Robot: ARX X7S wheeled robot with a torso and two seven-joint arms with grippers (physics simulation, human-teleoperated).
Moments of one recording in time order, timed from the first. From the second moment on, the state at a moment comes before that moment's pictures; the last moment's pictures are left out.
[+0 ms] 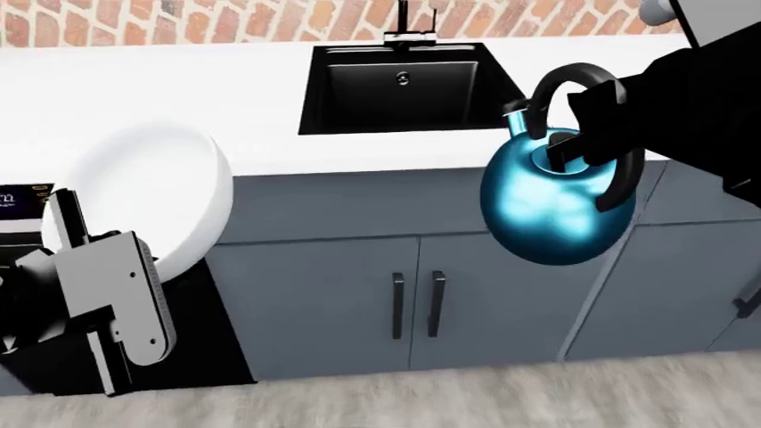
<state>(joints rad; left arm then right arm) -1.39 -1.33 1.27 0.55 -0.57 -0.71 0.42 1.67 0.92 -0.96 -0.11 1.51 1.05 0.42</state>
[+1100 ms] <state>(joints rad) -1.37 -1.31 1.27 0.53 -0.56 -0.70 0.41 1.66 0.92 -0.96 -0.09 1.51 1.04 0.43</state>
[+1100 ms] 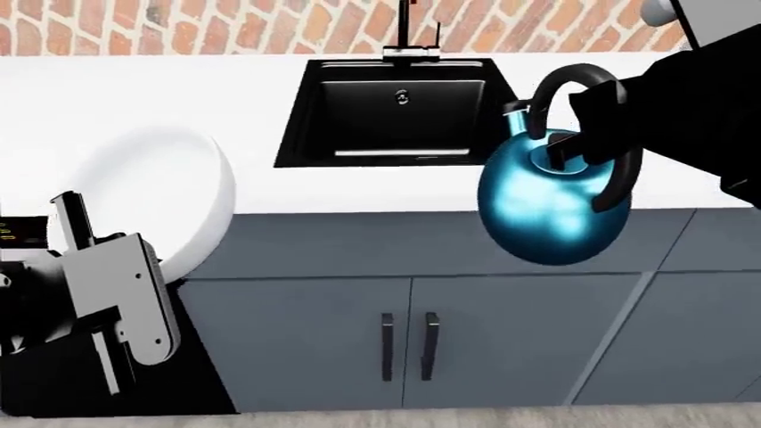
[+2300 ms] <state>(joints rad) -1.36 -1.31 1.26 0.53 -0.56 -0.70 0.42 1.65 0.92 -0.95 -0.10 1.50 1.03 0.43</state>
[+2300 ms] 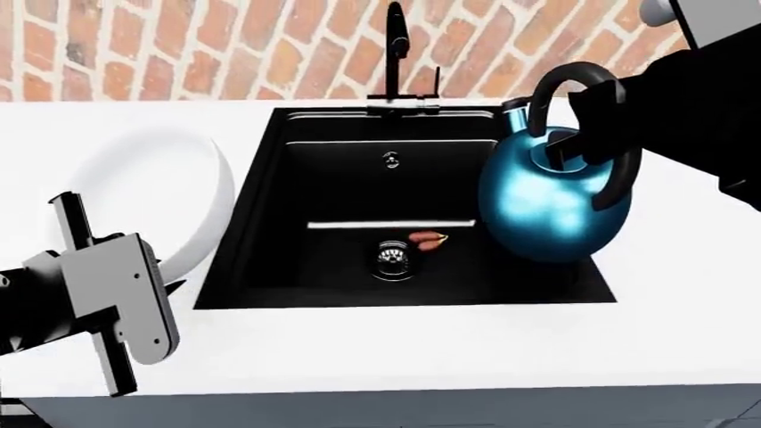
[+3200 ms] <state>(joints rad) -1.35 -1.31 1.24 0.53 -0.57 -0.71 0.42 1.63 0.93 -0.94 -0.11 1.51 1.02 0.44</state>
